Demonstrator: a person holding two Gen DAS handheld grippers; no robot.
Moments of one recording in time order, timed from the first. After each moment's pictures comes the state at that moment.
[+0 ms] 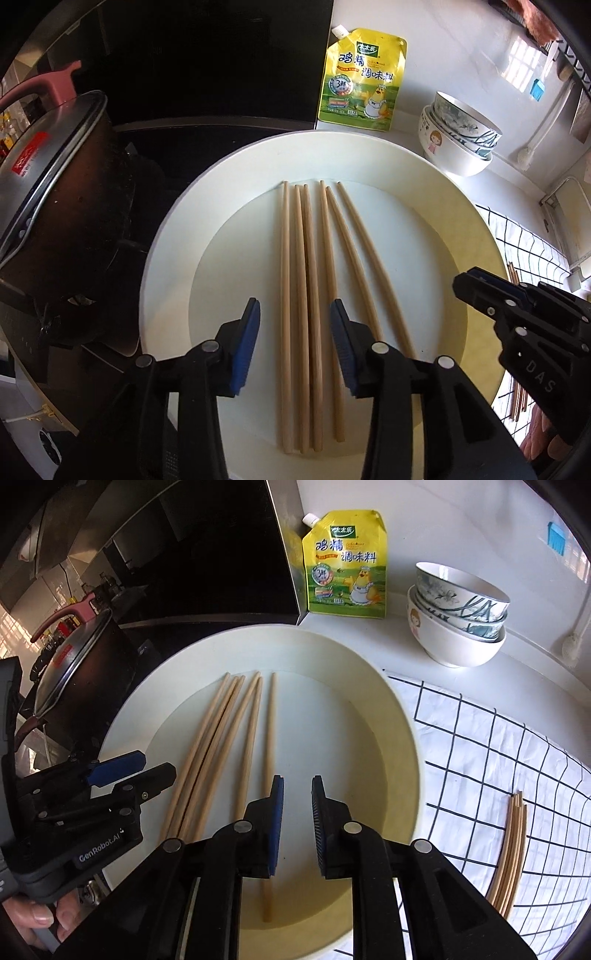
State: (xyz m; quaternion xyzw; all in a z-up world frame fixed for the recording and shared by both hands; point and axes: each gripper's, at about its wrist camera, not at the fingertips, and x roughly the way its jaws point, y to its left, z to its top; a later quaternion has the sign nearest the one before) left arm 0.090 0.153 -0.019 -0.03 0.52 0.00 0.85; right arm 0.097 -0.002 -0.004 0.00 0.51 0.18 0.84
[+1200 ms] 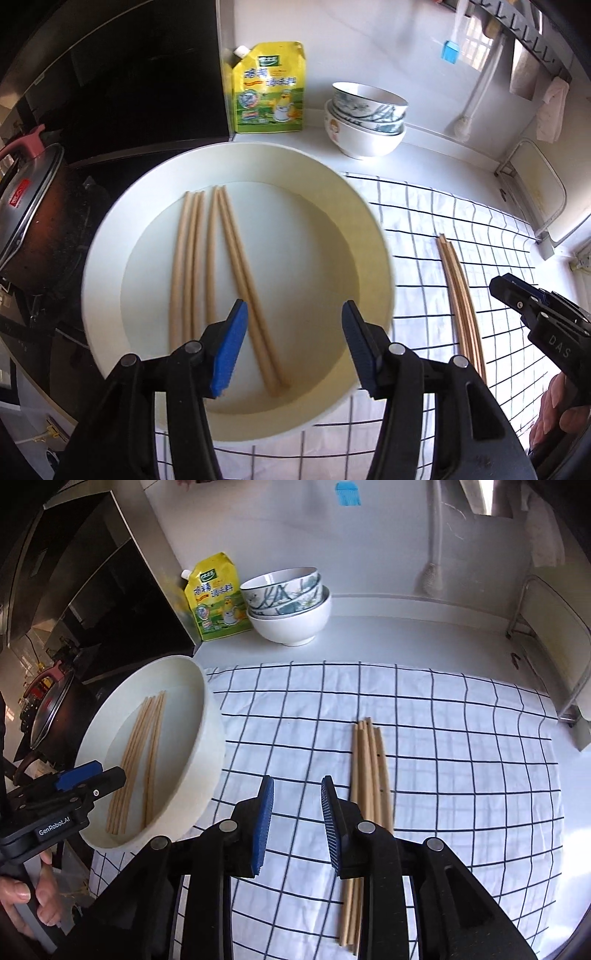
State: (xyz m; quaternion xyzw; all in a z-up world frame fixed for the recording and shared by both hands) left arm 0.048 0.039 0.009 0.00 0.50 -0.05 0.86; right arm 0.028 -0.174 0.012 0.08 0.48 0.08 0.87
